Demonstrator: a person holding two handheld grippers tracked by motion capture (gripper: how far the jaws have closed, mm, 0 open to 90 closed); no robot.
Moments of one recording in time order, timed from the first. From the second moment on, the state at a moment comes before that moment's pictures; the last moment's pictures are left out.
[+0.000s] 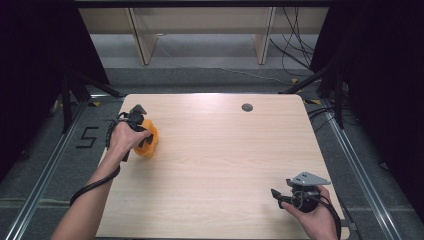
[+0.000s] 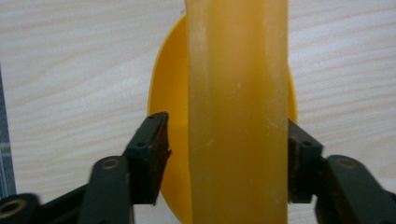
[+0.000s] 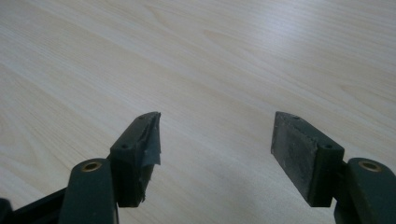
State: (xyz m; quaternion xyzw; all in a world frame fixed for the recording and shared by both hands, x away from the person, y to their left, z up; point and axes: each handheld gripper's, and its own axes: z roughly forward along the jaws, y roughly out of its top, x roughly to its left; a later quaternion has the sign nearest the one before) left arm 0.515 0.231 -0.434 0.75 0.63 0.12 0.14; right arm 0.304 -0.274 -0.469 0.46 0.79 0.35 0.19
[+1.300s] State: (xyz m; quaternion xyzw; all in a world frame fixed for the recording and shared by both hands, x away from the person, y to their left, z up) left arm 0.404 0.261 -0.410 0.74 0.58 0.19 0.27; right arm 0.305 -0.275 -0.469 0.45 0.80 0.35 0.20
